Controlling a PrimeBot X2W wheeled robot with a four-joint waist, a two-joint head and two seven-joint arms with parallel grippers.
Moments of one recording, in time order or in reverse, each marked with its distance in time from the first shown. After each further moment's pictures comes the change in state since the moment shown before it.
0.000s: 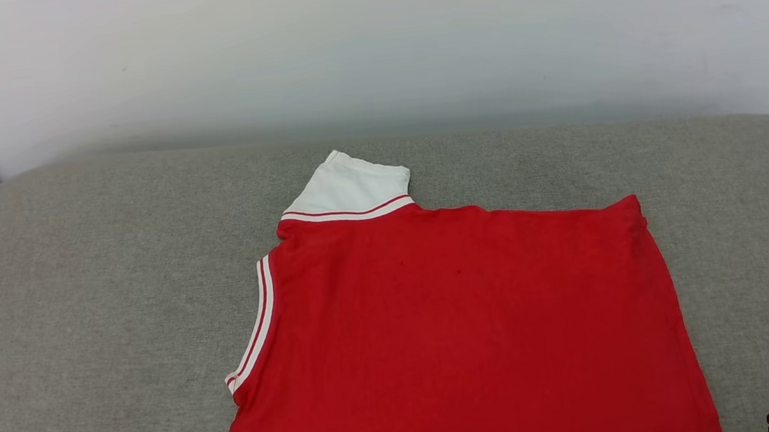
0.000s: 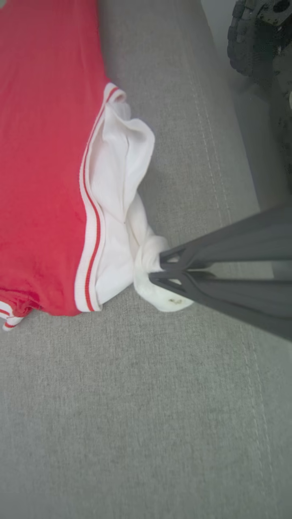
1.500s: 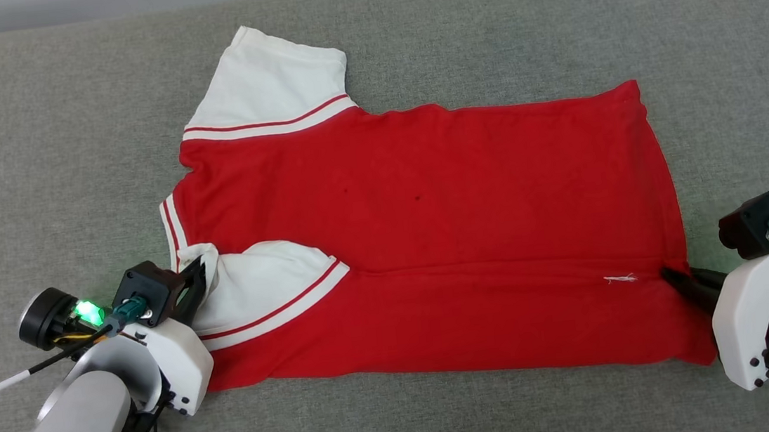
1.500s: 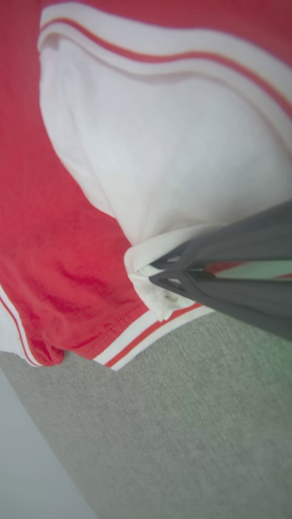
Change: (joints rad) left arm -0.768 -0.033 -0.107 0.410 0.230 -0.220 0.021; right arm -0.449 0.155 -0.027 0.099 -0.115 0.000 0.100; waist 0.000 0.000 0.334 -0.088
